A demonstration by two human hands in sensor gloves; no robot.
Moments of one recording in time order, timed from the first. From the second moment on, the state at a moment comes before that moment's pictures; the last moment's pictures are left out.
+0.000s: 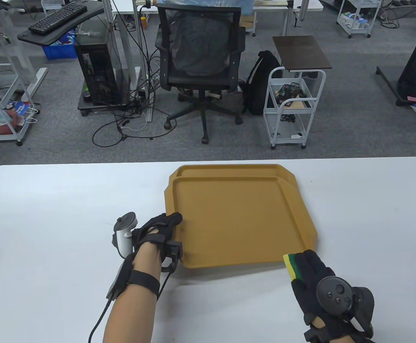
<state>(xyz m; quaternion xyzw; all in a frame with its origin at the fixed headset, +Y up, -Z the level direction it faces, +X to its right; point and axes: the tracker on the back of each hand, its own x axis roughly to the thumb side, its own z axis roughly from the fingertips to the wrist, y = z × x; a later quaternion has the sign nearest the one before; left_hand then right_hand) -0.217 -0.788 -0.485 -0.20 0.18 0.71 0.65 0.229 -0.678 -0.279 0.03 -0.10 0.97 0.22</state>
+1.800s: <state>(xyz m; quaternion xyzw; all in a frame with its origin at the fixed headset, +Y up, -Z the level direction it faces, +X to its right) -0.209 -0.746 -0.448 -0.06 0.06 0.23 0.97 0.213 -0.710 -0.296 0.06 -0.03 0.98 0.17</state>
